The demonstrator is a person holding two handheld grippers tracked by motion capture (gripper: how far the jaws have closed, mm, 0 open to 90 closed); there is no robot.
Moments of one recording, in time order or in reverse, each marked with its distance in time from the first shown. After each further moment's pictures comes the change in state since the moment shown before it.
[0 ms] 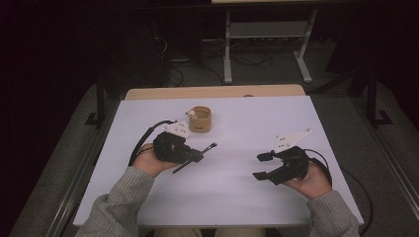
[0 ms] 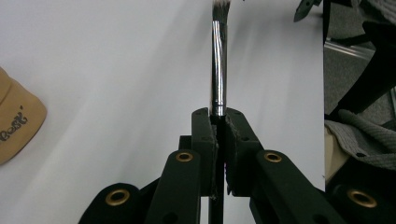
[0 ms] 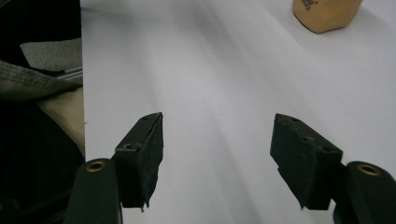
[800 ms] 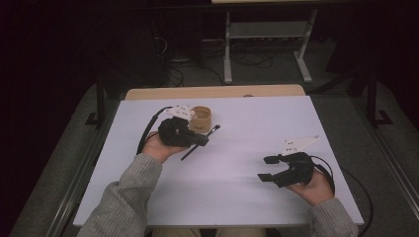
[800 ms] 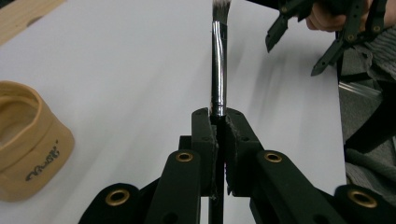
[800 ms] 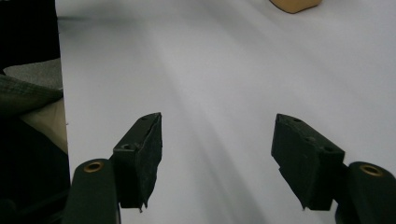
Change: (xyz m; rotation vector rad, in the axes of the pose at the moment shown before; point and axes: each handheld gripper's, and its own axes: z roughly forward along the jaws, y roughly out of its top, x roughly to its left) left arm 0.033 0.017 0.005 -0.110 0.011 -0.065; right arm -0.004 -0.027 -0.001 -0.042 -0.056 0.094
